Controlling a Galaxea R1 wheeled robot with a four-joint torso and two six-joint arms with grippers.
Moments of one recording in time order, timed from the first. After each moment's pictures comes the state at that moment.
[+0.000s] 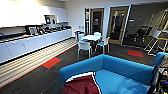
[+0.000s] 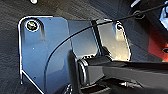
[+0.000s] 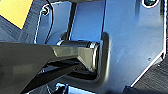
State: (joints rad) left arm 1.45 2.80 -2.26 1.01 0.07 -0.86; right arm -1.60 3.05 -2.67 -0.14 0.09 0.09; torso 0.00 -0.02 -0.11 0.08
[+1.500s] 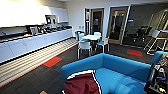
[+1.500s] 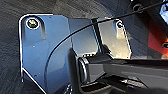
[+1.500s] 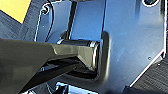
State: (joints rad) left arm 1.45 2.80 -2.26 1.01 0.07 -0.86; right arm -1.60 3.05 -2.67 -0.14 0.09 0.09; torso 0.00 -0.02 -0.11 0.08
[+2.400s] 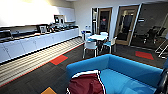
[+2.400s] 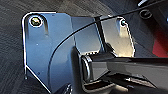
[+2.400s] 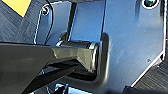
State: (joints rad) left arm 1.45 2.81 -2.30 1.01 0.07 -0.87; right arm -1.59 3.05 -2.67 -0.14 0.08 0.09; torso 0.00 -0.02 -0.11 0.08
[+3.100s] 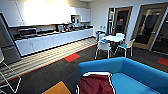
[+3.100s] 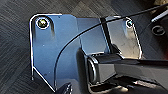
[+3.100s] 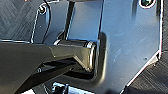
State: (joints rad) left arm 1.45 2.84 -2.38 1.01 0.07 -0.87; right arm -1.59 3.07 -2.71 -0.14 0.07 0.09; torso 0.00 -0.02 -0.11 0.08
